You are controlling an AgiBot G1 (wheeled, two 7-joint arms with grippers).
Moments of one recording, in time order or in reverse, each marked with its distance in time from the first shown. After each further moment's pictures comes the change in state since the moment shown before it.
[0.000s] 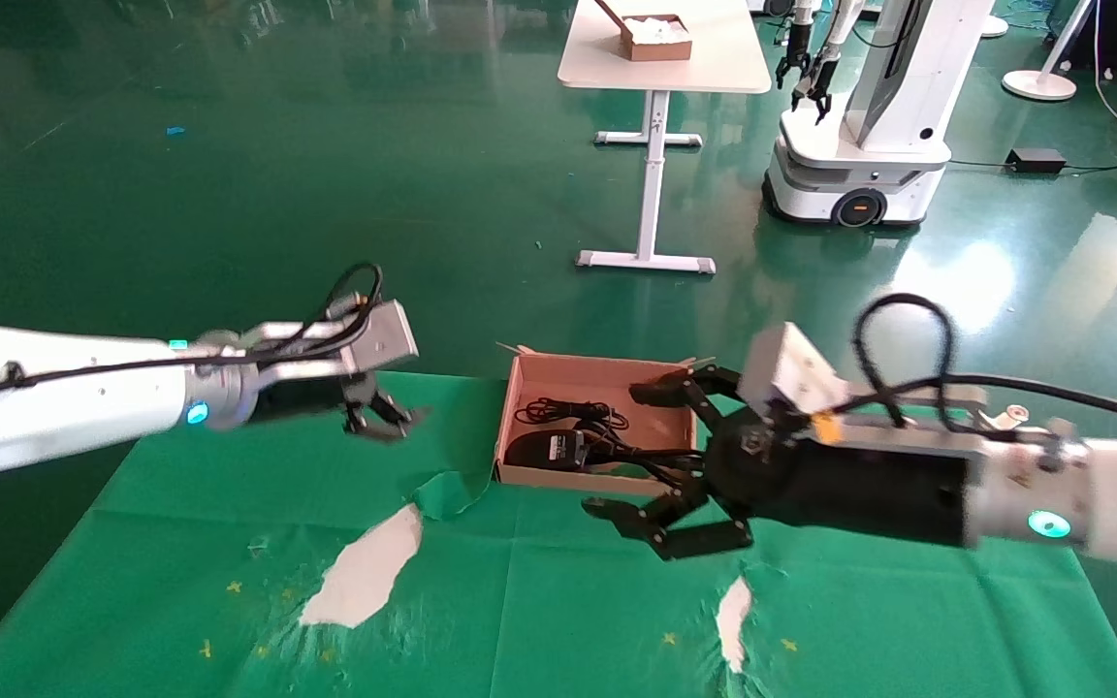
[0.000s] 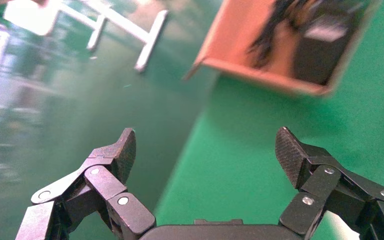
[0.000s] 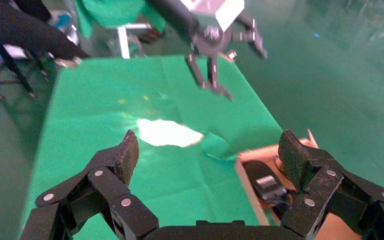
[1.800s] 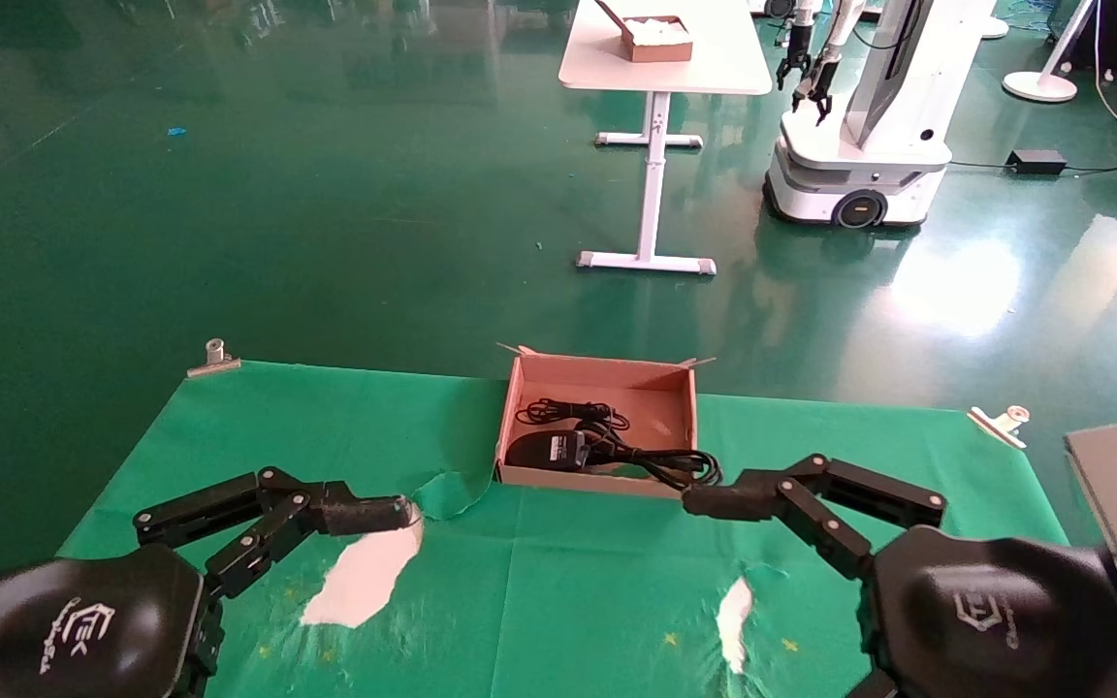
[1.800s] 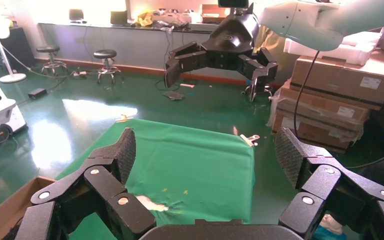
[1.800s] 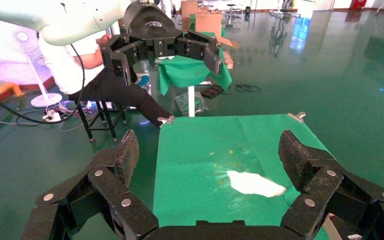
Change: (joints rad) left arm 0.635 -0.418 -0.892 -0.585 -0.647 0.812 -0.162; right arm -0.260 0.289 0.153 0.304 0.441 -0.200 0.064
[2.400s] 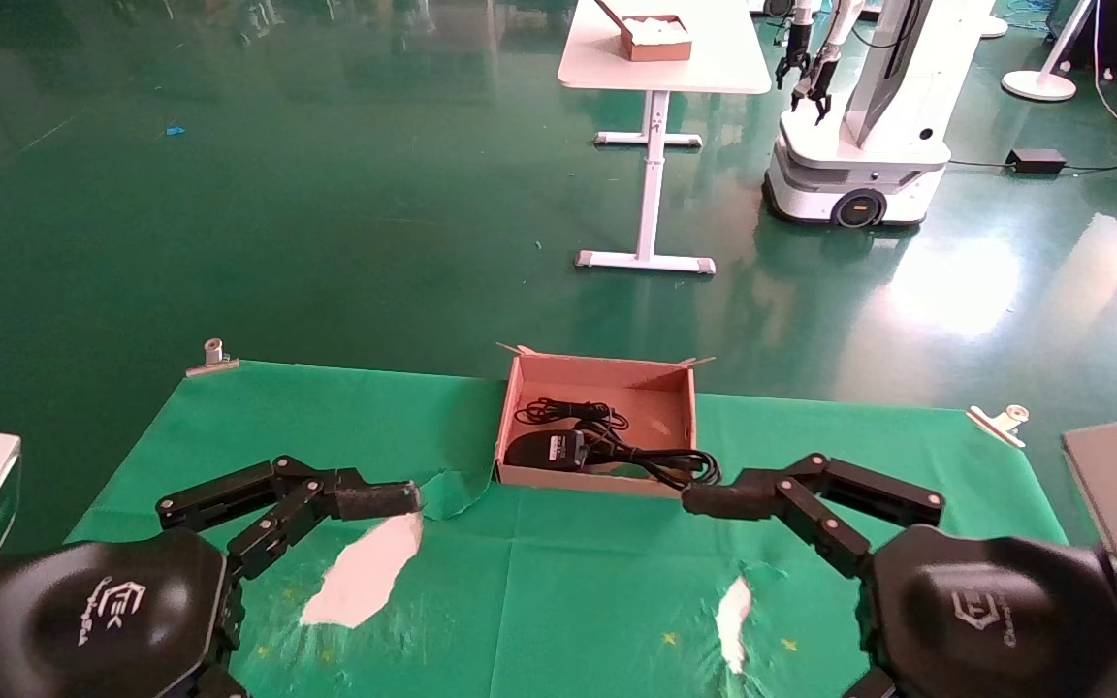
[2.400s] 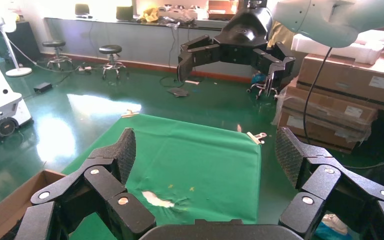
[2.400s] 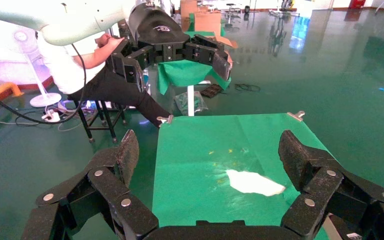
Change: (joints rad) left arm 0.000 0.000 0.001 0.001 0.000 -0.001 0.000; right arm 0.000 0.000 -0.001 -0.001 -0.001 0.000 0.000
